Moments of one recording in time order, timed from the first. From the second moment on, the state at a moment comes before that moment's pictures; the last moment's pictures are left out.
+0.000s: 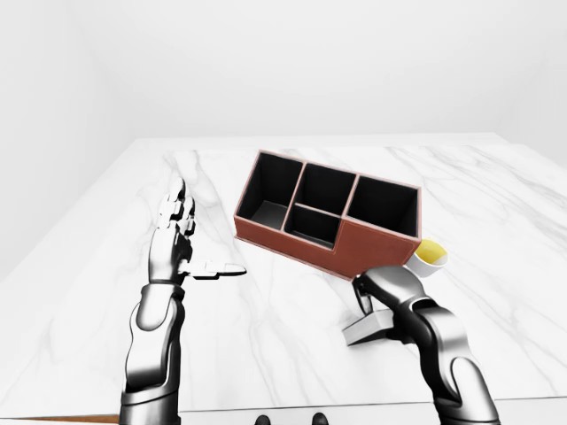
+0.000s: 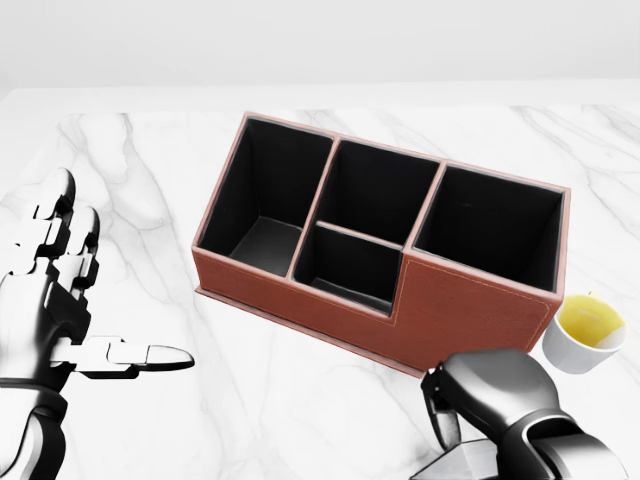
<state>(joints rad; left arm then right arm) -0.10 0.11 0.18 -0.23 -0.07 0.09 -0.14 0.05 -0.17 -0.03 -0.29 -1.30 -0.09 0.70</state>
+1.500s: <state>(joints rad) -0.11 0.11 0.17 -0.26 -0.07 0.09 -0.14 -0.62 -0.35 0.05 -0.83 -1.07 0.09 0.70</state>
